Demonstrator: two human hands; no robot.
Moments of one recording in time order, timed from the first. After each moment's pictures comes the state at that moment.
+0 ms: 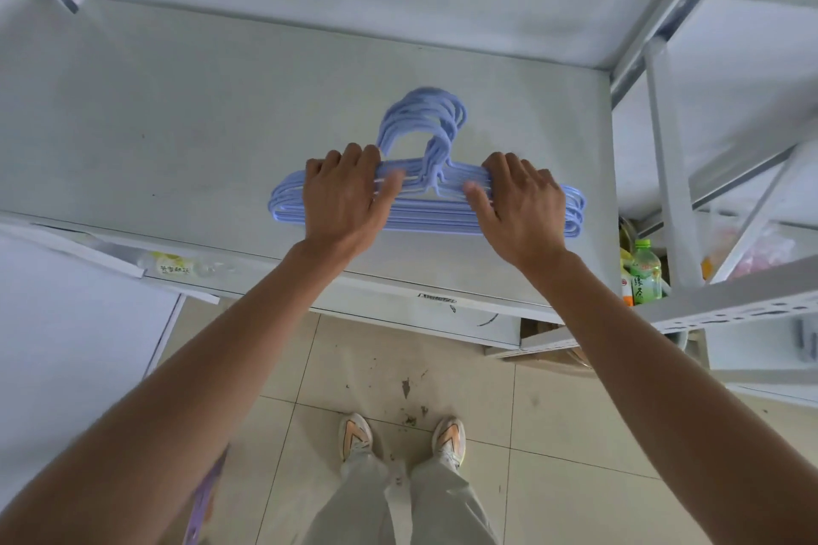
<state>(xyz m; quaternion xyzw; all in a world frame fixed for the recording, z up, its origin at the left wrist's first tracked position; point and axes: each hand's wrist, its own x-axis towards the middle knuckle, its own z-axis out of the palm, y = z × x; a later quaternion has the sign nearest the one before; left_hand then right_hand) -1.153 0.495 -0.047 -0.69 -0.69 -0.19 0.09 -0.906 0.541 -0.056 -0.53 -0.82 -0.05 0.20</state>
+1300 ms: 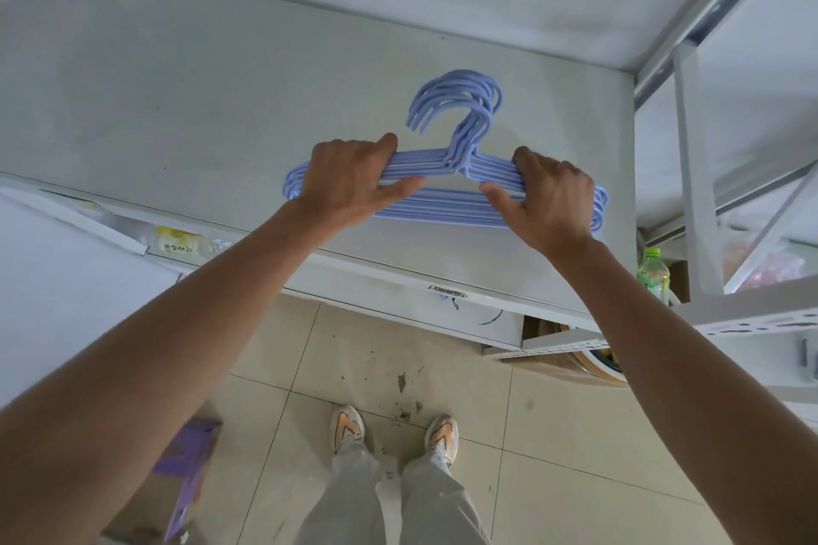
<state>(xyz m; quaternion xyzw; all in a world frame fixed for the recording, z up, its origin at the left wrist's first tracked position) -1.184 0.504 -0.046 -0.76 -0.63 -0.14 0.09 -0.900 0.553 -0.053 -0.51 -0.83 -0.07 0.20</state>
